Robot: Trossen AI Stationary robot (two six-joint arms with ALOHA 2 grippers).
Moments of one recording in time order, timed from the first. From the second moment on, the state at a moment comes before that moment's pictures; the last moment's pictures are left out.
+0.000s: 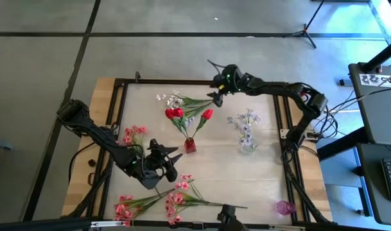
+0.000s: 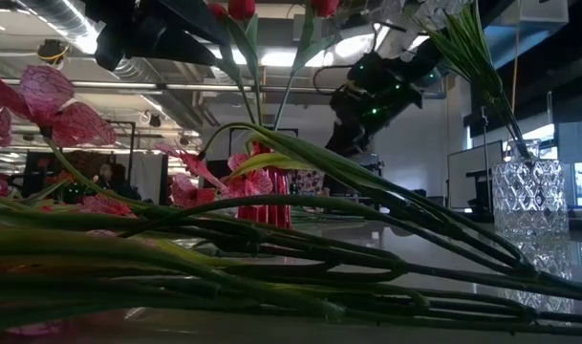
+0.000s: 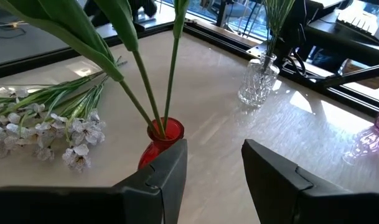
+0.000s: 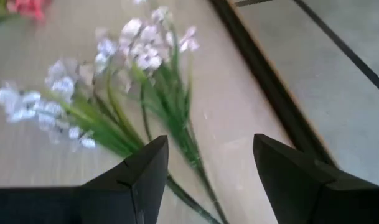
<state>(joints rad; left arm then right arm) -0.61 1.52 0.90 -0.16 -1.06 -0.93 -0.63 1.73 1.12 -0.05 -0.28 -0.23</state>
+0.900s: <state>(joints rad) -0.61 1.52 0.90 -0.16 -1.07 -0.93 -0.50 1.97 1.12 -0.04 -0.16 -0.43</state>
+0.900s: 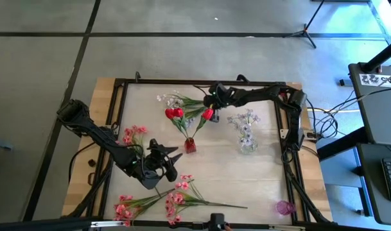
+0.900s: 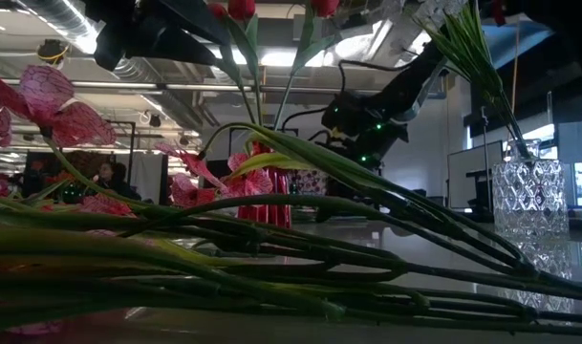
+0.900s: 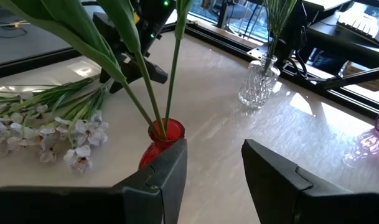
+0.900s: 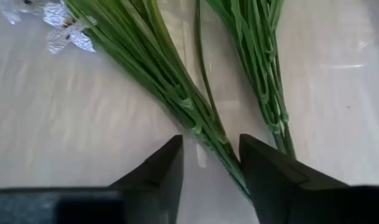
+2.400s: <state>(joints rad) -0.61 1.52 0.90 -0.17 -1.14 -0.93 -0.49 1.89 1.10 -0.22 -0.33 -0.39</state>
